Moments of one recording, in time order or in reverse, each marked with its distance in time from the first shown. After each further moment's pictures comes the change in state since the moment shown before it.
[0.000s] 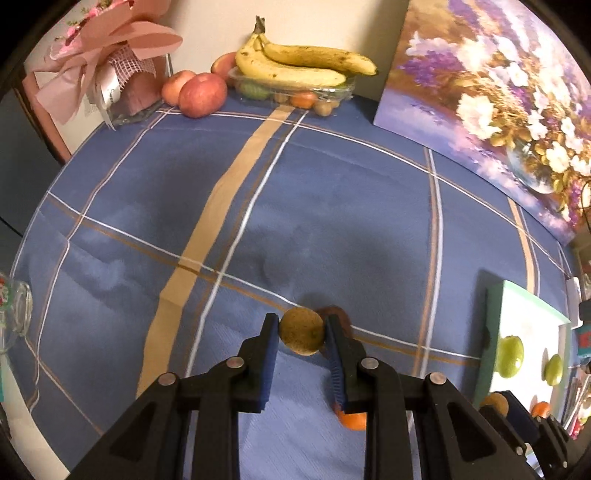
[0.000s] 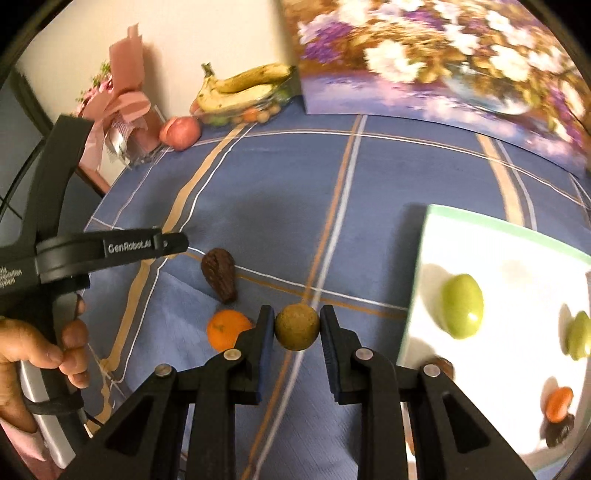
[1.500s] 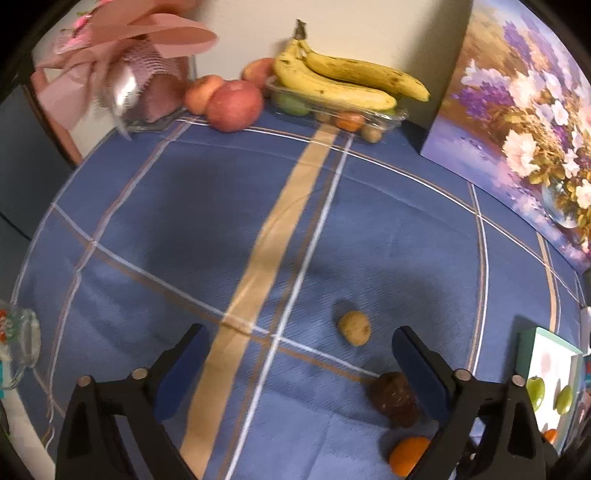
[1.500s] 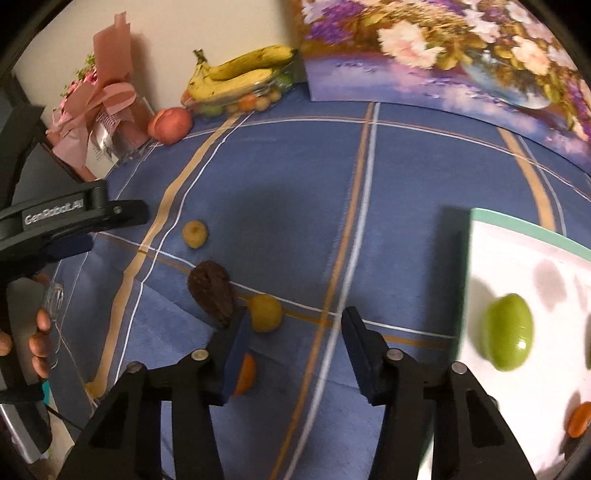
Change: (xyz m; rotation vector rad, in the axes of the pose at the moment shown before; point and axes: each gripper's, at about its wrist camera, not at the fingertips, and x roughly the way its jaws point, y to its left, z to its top) left arm 0.030 0.049 0.049 -0.014 -0.023 0.017; right arm 0.067 0.023 0.016 -0.026 0.040 0.005
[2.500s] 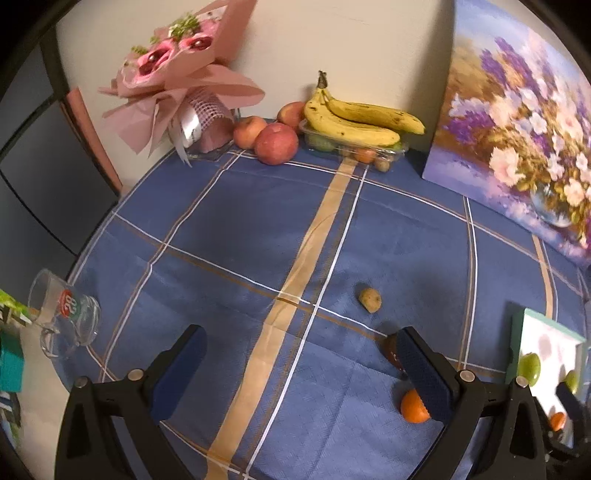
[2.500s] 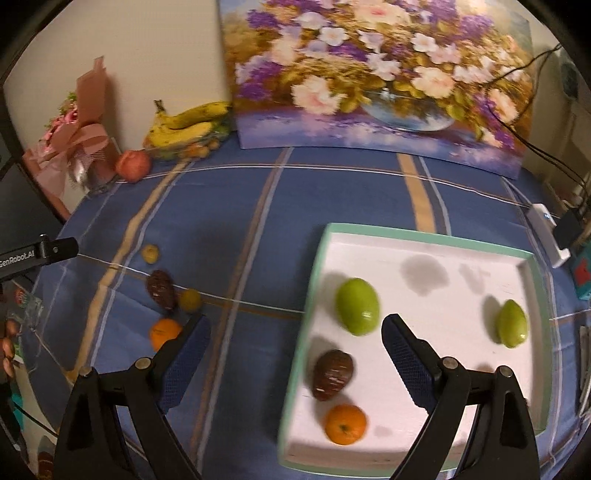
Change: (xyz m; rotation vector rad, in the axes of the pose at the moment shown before) left arm -0.089 0.011 -0.039 -0.020 -0.116 0.121; right arm -0.095 -0.046 -0.024 0.062 -0.150 -0.160
